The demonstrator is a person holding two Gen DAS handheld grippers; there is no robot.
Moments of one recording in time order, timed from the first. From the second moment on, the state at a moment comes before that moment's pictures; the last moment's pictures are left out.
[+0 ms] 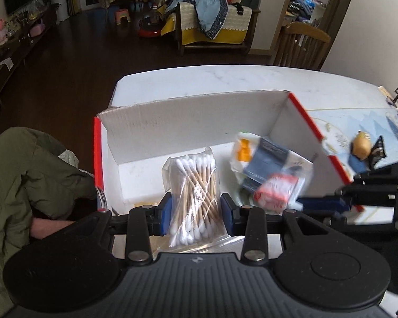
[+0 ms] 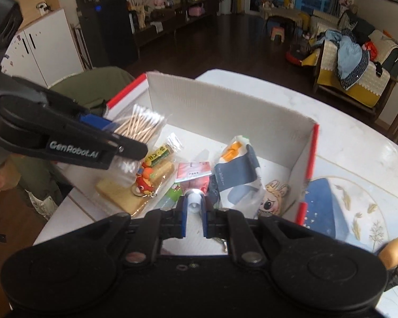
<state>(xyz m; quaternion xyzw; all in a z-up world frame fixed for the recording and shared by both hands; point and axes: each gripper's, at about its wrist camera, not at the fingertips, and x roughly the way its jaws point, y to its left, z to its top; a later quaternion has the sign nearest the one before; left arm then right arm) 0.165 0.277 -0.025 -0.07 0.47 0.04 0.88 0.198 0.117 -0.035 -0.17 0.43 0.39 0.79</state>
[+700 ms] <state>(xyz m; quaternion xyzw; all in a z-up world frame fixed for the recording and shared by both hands) 0.213 0.300 -0.079 -0.08 0.53 0.04 0.85 0.217 0.149 -0.081 -0.19 0.50 0.37 0.76</state>
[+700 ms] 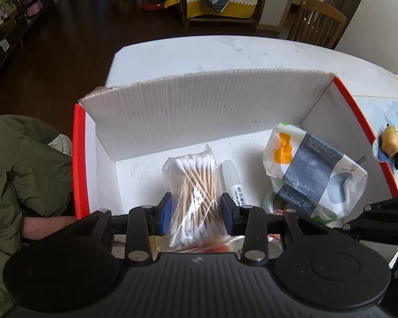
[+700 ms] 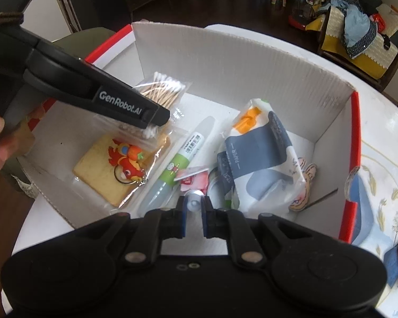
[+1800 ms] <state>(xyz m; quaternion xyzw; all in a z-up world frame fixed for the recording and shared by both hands) 0.156 0.266 -0.029 -0.08 0.46 0.06 0.88 0.202 0.092 -0.028 -0.15 0.46 0.38 0.79</state>
